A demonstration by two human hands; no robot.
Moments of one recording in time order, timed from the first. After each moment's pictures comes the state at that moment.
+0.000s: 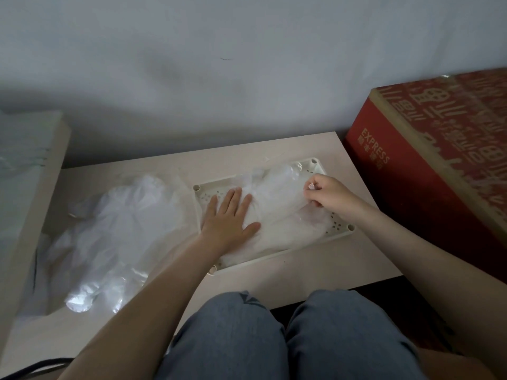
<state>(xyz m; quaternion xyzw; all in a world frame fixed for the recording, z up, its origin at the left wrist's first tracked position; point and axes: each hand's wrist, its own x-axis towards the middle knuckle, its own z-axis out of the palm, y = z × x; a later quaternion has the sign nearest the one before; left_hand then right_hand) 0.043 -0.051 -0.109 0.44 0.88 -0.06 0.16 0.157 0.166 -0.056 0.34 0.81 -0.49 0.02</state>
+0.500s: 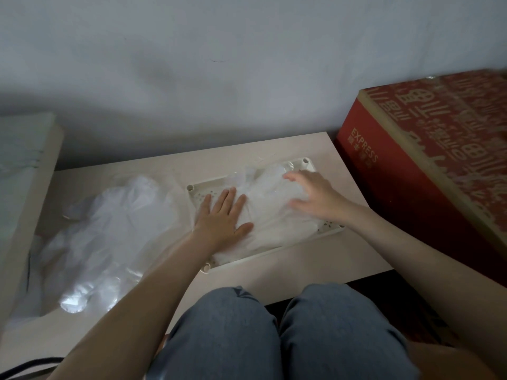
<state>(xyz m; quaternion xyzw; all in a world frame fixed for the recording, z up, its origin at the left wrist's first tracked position) 0.042 -0.053 -0.107 0.46 0.87 -0.09 0.15 0.168 0.152 -0.040 0.17 0.95 -0.26 0.03</state>
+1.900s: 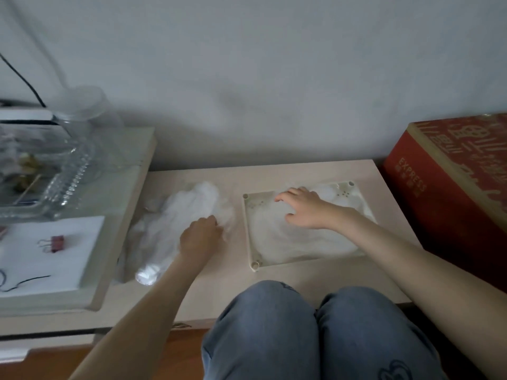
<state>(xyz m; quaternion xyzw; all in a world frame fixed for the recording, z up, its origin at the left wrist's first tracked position) 0.019 -0.176 -0.070 0.18 0.97 0.07 0.12 0.102 0.059 -0.006 0.04 0.97 -0.15 0.17</state>
